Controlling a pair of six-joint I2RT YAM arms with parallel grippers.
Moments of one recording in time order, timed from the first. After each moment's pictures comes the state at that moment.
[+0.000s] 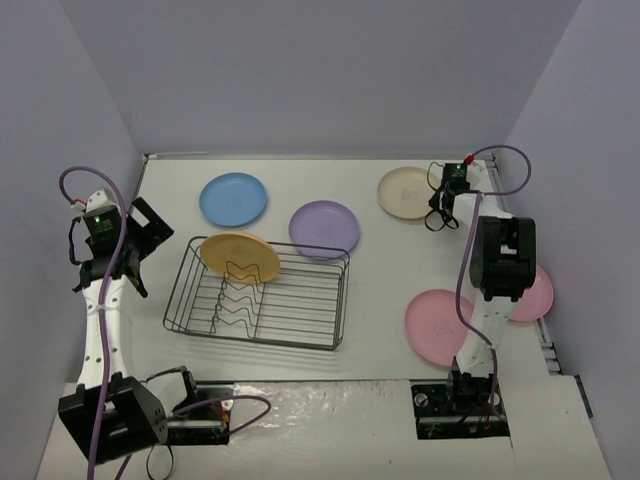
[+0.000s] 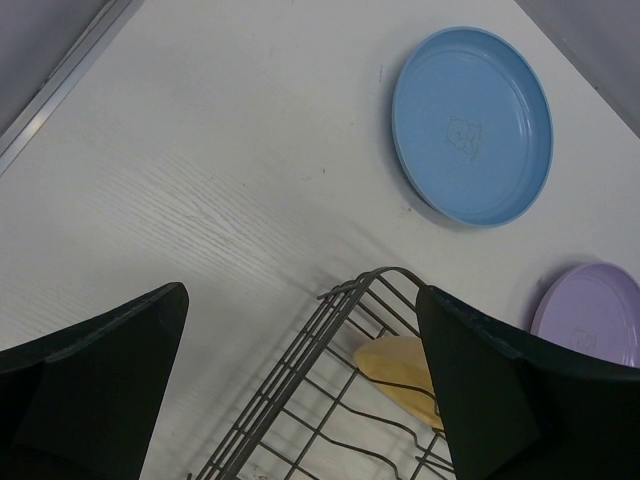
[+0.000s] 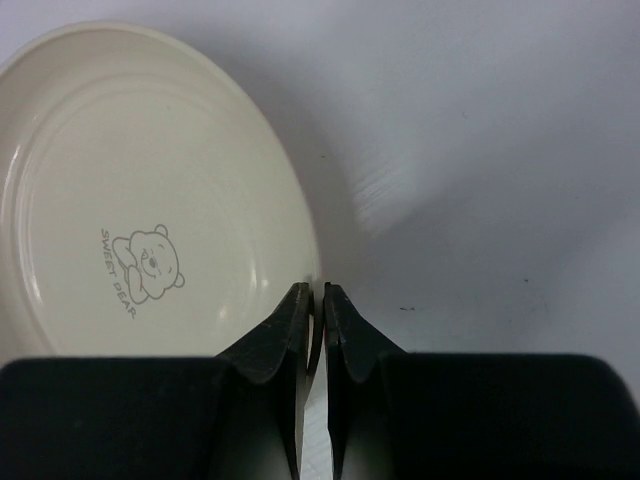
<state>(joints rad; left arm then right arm) 0.32 1.07 0.95 -0.48 0.05 -0.44 -0.05 2.07 1.40 -0.12 0.21 0.58</state>
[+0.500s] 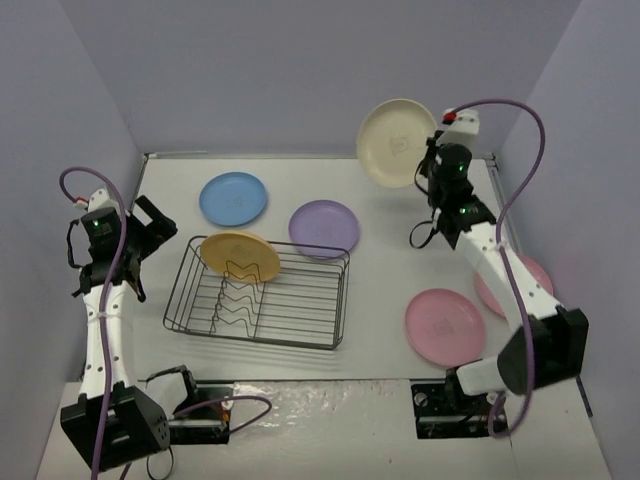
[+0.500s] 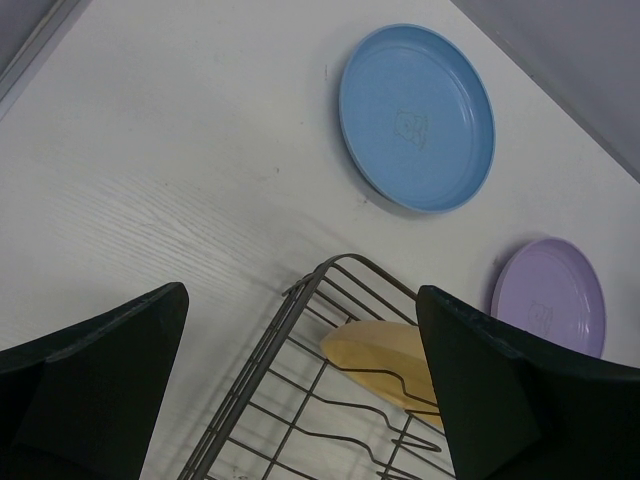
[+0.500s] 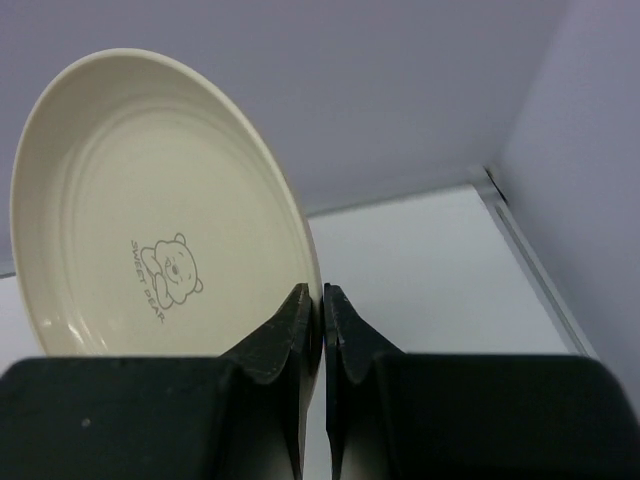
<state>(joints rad) 0.32 1.03 0.93 -0.45 0.14 -0.44 0.25 1.41 1.22 0.07 0.45 0.11</state>
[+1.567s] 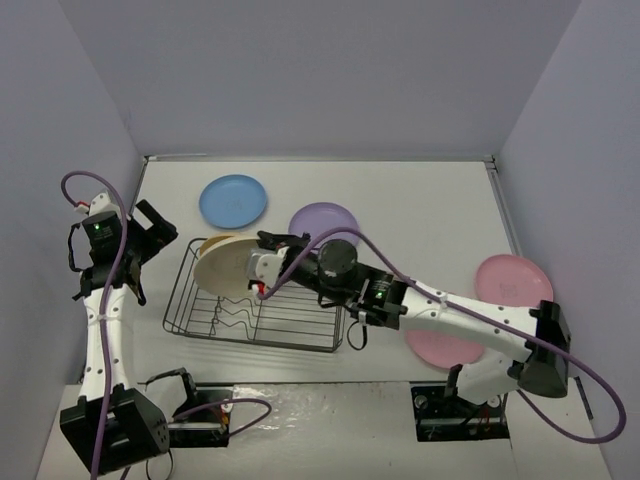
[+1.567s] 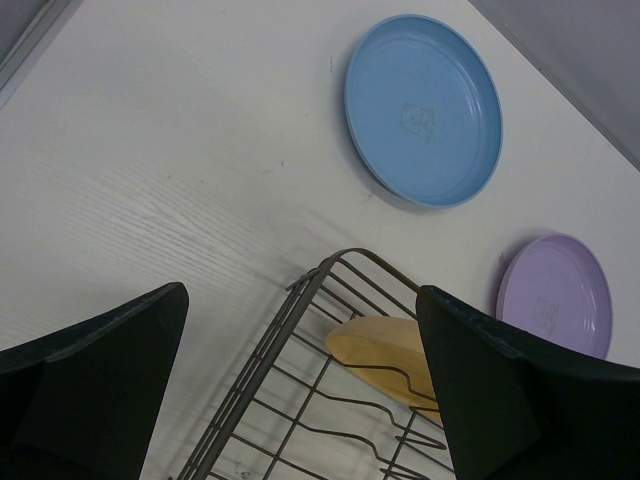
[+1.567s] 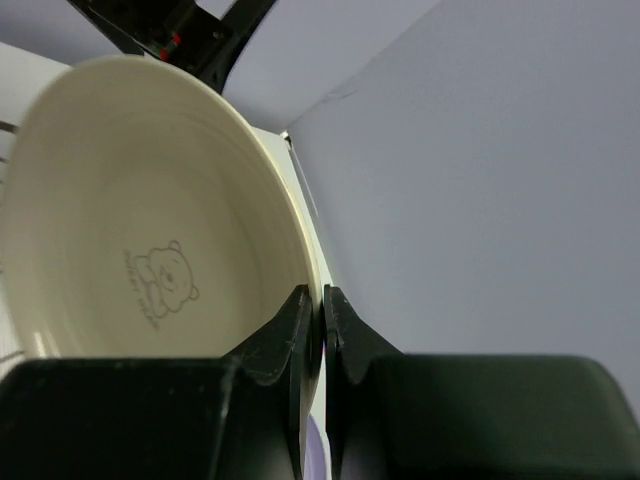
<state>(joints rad) 0.32 1.03 0.92 -0.45 0.14 -0.44 1.17 1.38 1.17 0.20 0.13 -0.82</state>
